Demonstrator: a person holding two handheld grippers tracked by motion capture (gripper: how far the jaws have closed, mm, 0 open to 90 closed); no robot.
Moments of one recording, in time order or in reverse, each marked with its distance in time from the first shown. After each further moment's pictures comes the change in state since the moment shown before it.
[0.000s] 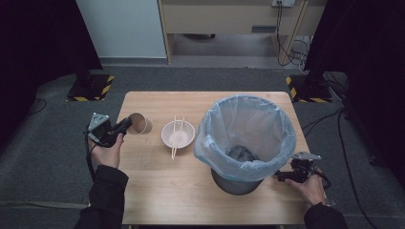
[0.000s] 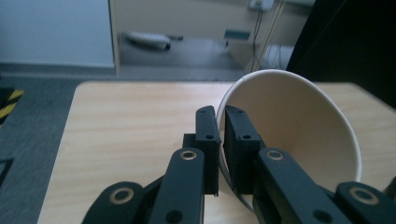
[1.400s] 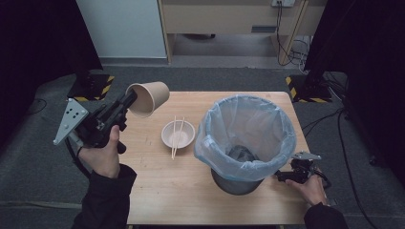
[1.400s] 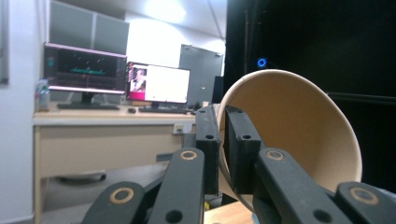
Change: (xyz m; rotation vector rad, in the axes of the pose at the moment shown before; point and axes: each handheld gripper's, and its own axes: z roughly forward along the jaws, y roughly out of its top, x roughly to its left) left arm -0.111 0.096 -0.087 -0.485 -0.290 0.117; right arm 0.000 0.000 0.000 0.001 0.000 0.004
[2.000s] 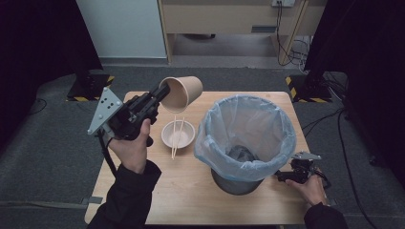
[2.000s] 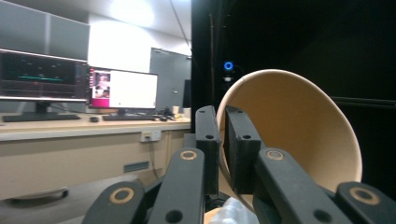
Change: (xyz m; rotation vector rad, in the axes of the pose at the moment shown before) left arm -0.046 -0.002 0.047 -0.004 -0.129 -0.011; right arm 0.000 0.000 0.000 -0.001 0.000 -0.003
